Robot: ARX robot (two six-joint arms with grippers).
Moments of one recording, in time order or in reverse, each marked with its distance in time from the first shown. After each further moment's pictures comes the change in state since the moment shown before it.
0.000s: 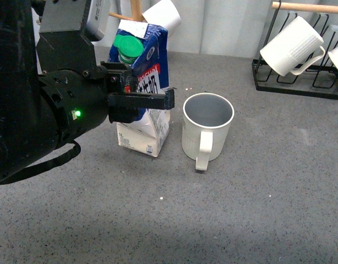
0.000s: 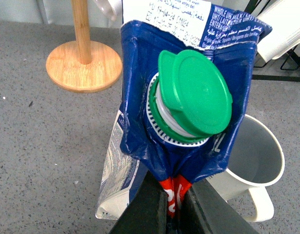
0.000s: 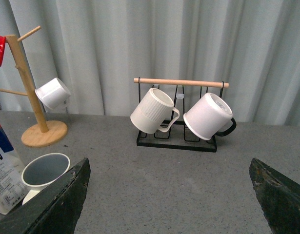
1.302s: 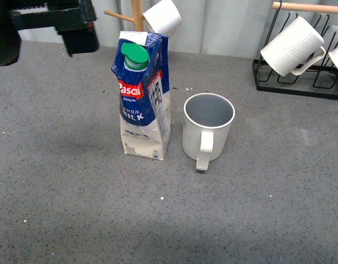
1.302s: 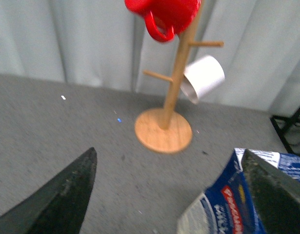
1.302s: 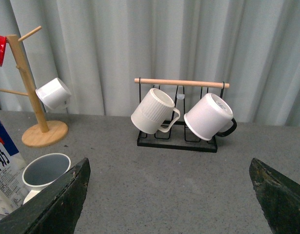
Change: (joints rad) left arm 0.141 -0.239 -0.064 0.002 -0.143 0.045; right arm 0.000 0.000 0.000 0.000 0.000 0.000
